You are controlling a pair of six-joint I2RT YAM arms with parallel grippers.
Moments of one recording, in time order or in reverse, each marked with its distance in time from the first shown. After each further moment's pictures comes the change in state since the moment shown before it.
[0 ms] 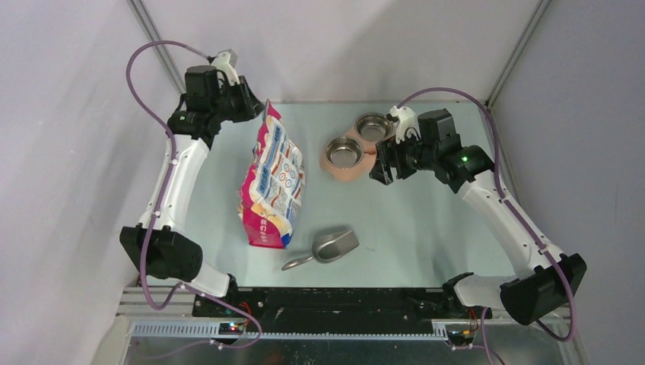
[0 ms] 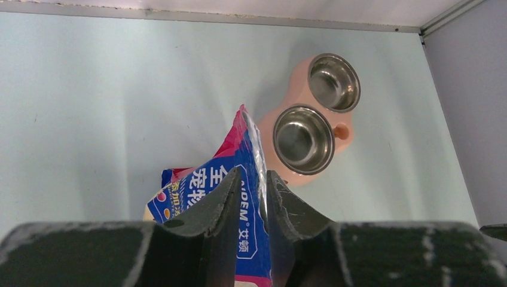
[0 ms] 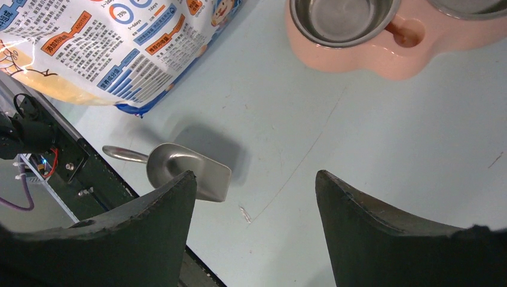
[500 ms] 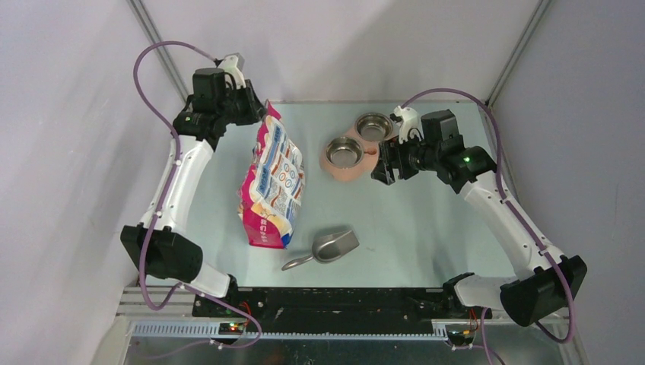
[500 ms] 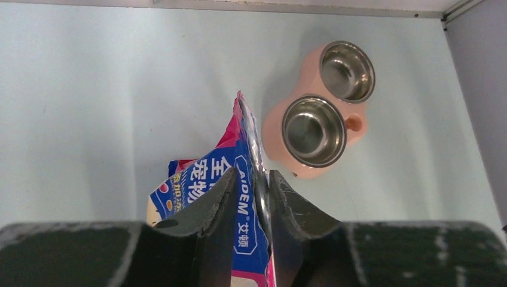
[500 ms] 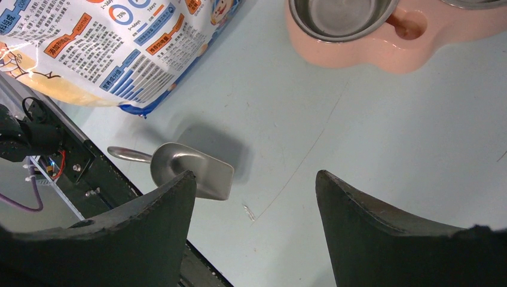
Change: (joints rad) left arm -0.044 0.002 -0.008 -0.026 -0.068 0.026; right arm -0.031 -0.009 -0.018 0.001 -0.023 0.018
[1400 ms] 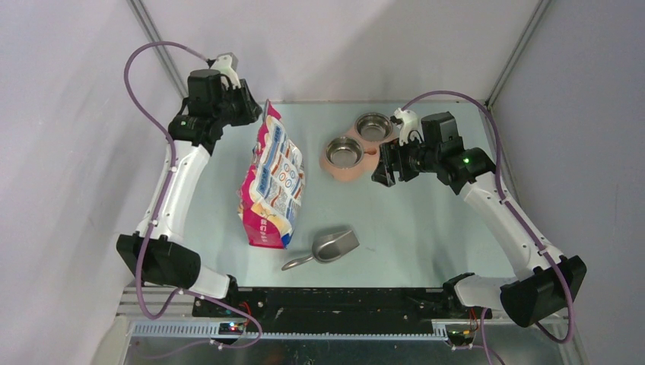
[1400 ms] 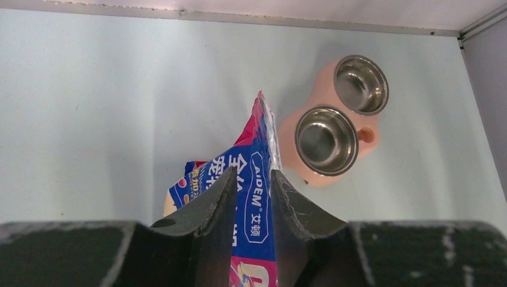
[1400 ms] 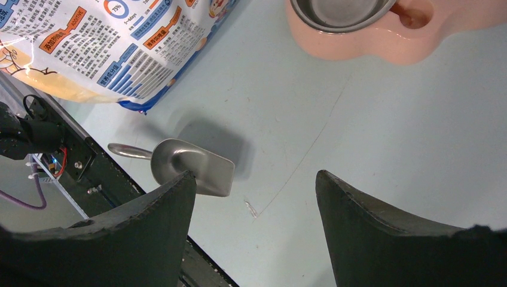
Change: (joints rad) left arm 0.000 -0.048 -0.013 -0.001 -0.077 0.002; right arm -0.009 -0.004 -0.025 0.002 -0.011 0.007
